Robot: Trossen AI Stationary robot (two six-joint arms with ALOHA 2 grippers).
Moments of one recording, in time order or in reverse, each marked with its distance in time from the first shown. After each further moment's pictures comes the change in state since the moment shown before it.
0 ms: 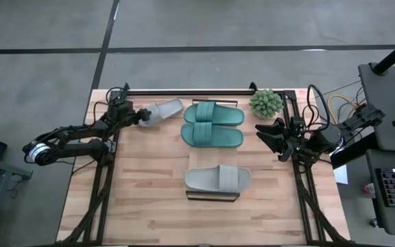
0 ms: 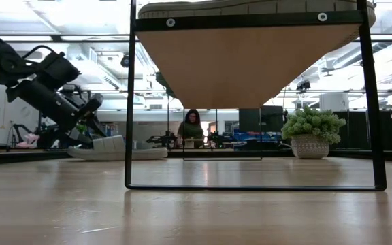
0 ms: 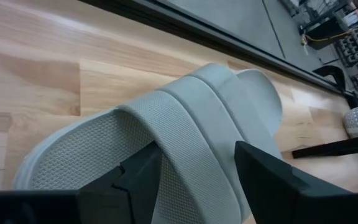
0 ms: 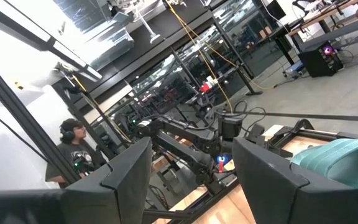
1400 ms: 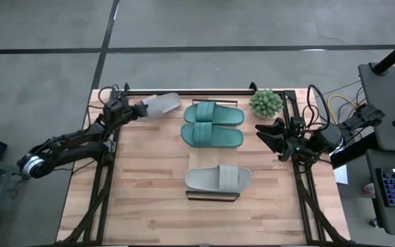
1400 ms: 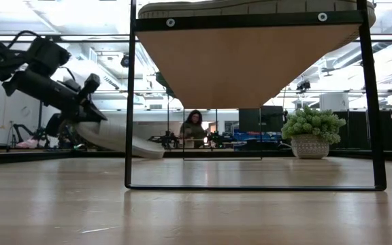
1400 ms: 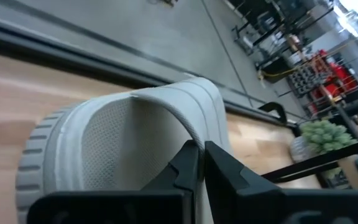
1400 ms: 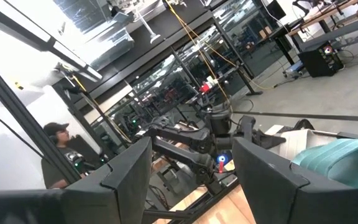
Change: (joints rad) left arm 0.000 -0.181 -0.015 0.053 -0.004 -0.035; right arm 0.000 0.000 0.000 0.001 0.000 0.000
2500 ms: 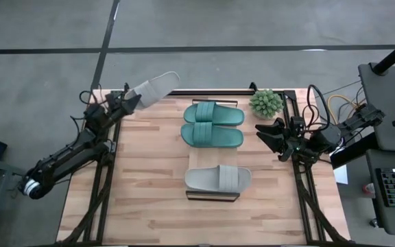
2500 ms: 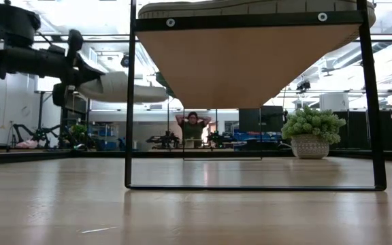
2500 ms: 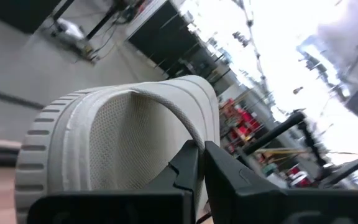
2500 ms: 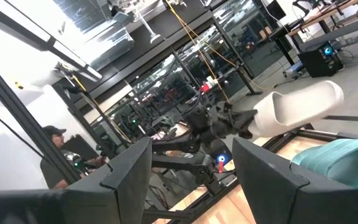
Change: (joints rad) left arm 0.000 -0.389 0.011 0.017 0.074 -0.082; right arm 0.000 0.000 0.000 0.000 0.000 -0.002
